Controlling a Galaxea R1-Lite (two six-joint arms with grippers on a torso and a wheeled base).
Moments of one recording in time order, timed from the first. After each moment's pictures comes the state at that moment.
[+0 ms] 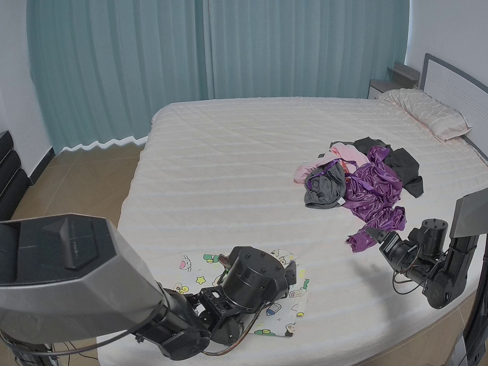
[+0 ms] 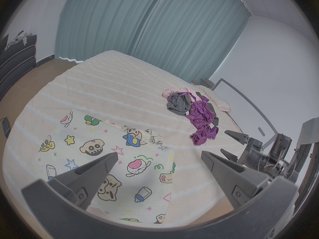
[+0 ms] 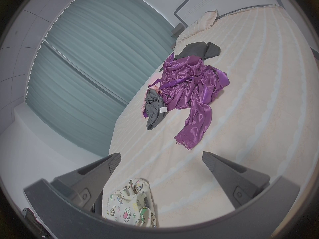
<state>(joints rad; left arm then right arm) -0.93 2.14 -0.83 -0.76 0.45 -0.81 0.12 2.19 -0.26 -1.55 0.06 0.85</state>
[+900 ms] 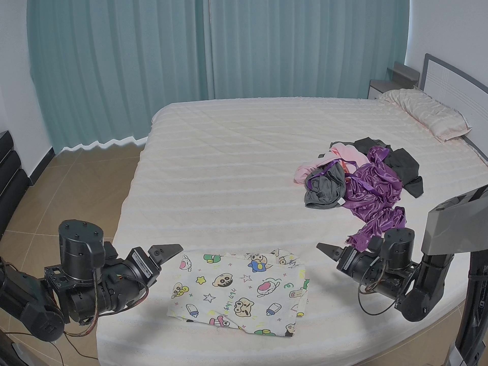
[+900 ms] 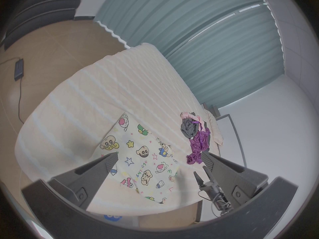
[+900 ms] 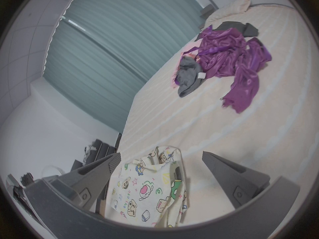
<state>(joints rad) -0.50 1.62 -0.30 -0.81 0.03 -1.08 0.39 2.24 -0.33 -1.53 0.06 0.81</state>
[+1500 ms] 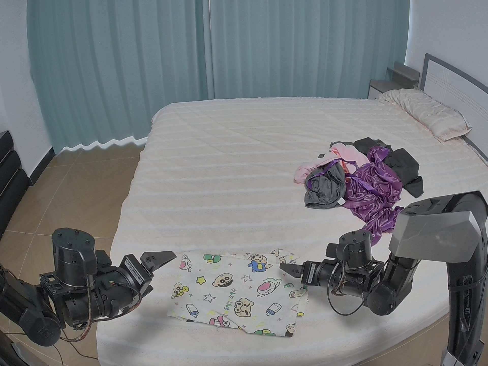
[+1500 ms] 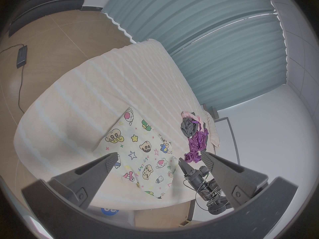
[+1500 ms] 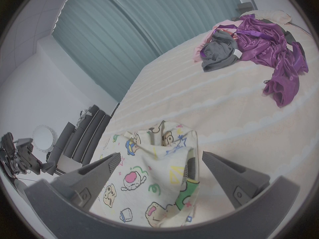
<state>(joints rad) -0.46 1.61 -0.22 -0.88 -0.02 -1.12 0.50 2.37 -0.63 -1.22 0.11 0.56</state>
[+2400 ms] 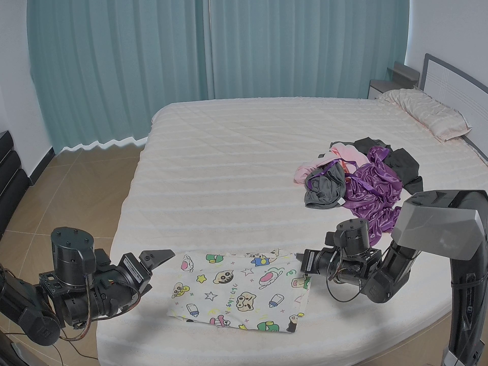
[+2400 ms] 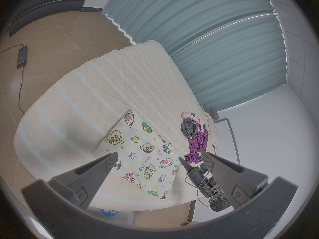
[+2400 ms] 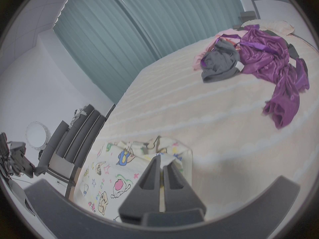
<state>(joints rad) -0.45 1.61 -0.22 -0.88 -0.02 -1.12 0.48 2.36 -0.74 -1.09 0.07 0.50</state>
